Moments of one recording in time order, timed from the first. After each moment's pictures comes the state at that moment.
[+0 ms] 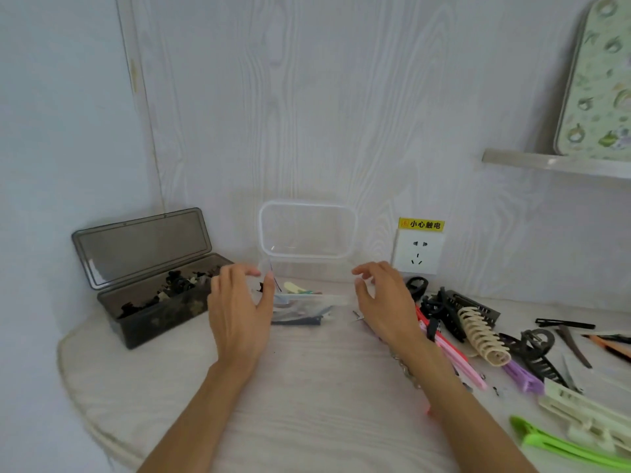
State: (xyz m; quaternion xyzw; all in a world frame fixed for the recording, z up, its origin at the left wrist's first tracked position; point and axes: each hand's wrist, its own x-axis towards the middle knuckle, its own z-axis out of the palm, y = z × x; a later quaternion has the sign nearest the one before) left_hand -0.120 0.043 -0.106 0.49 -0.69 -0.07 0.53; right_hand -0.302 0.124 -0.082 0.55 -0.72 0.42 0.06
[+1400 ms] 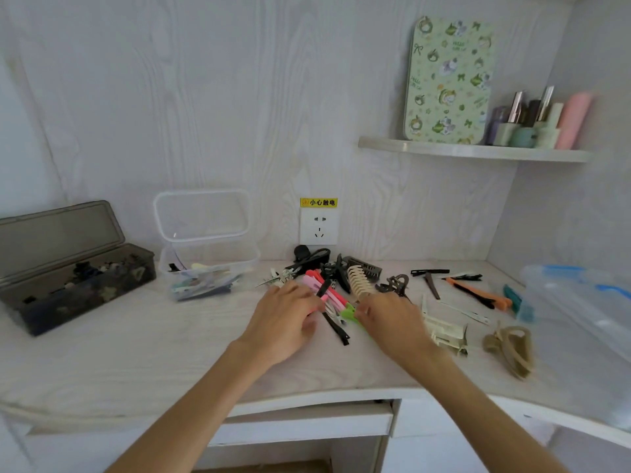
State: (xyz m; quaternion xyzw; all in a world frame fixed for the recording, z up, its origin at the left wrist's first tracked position) left_hand -0.215 0.177 -0.096 0.19 -0.95 0.02 0.23; right_hand -0.358 0.298 -0.085 0.51 -0.84 0.14 0.11
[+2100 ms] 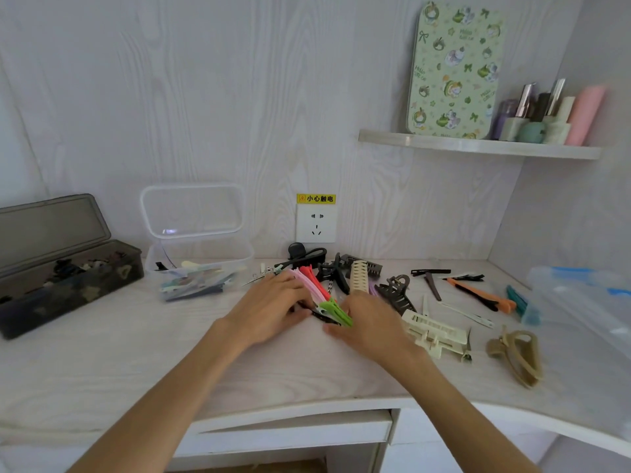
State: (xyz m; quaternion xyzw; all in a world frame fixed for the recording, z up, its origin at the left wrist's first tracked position) left_hand -0.228 0.128 -0.100 0.10 -0.97 0.03 0.22; right_hand -0.347 0.276 -0.087 0.51 -0.84 0.16 0.02
